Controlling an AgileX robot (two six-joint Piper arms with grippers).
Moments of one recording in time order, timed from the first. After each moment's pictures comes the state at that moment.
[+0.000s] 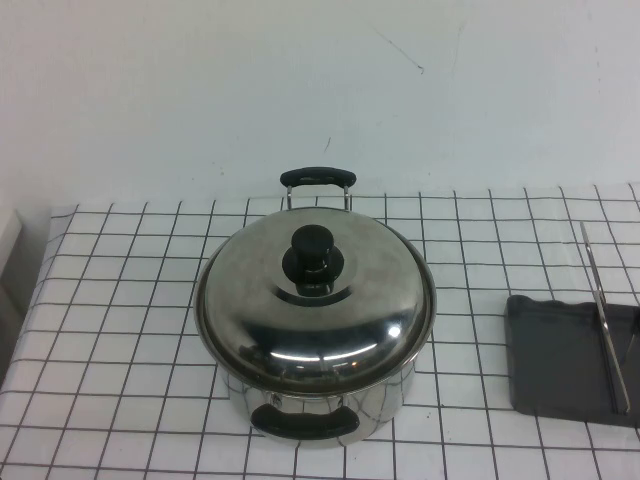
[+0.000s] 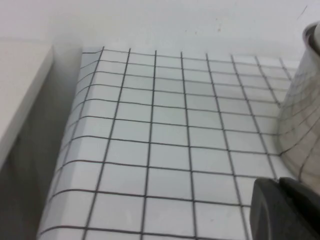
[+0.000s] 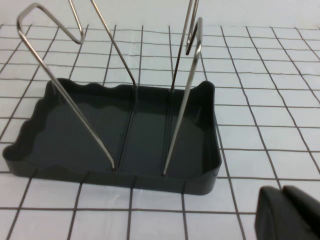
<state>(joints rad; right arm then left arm) -0.09 -0.01 0.02 -0.01 0.43 -0.04 -0.12 -0.01 0.03 -0.27 0.32 0.03</state>
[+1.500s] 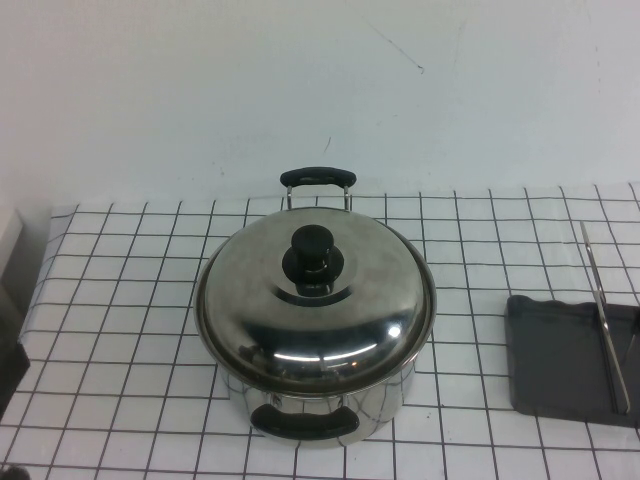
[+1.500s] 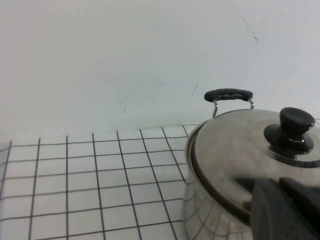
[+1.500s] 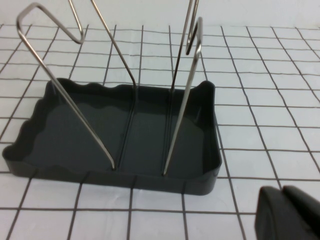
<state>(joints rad) -0.09 -0.01 0.02 -0.01 0.43 -0.04 -0.12 0.37 -0.36 -0.88 0.39 0.67</state>
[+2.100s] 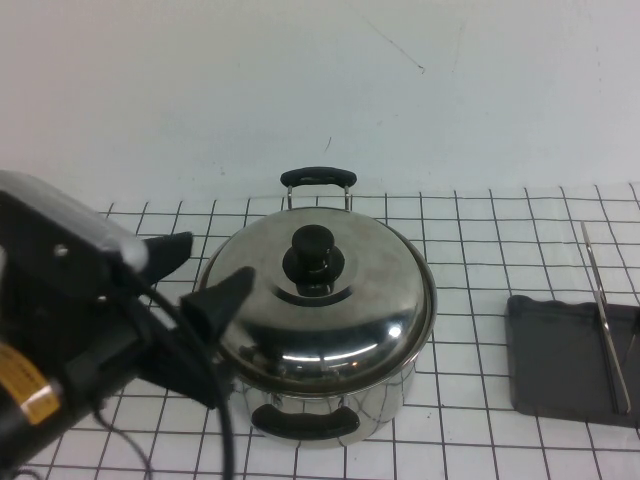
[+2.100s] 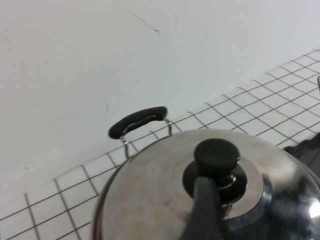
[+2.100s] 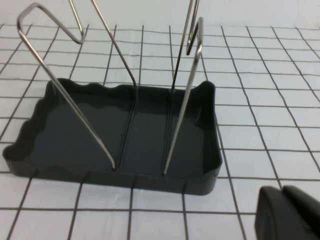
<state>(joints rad) -0.09 -0.01 0.02 -0.01 0.43 -0.04 -0.69 0.91 -0.58 0.15 -0.02 -0.16</state>
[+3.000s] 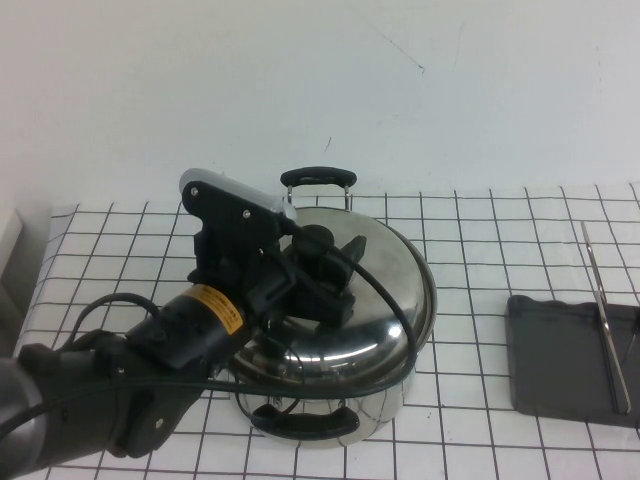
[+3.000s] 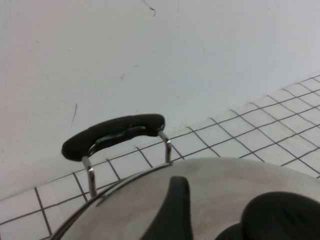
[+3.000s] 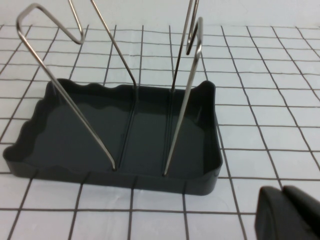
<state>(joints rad) -0.09 -0.01 0.02 -0.01 0.43 -0.04 -0.69 1.57 -0.71 0.03 -0.62 -0.14</state>
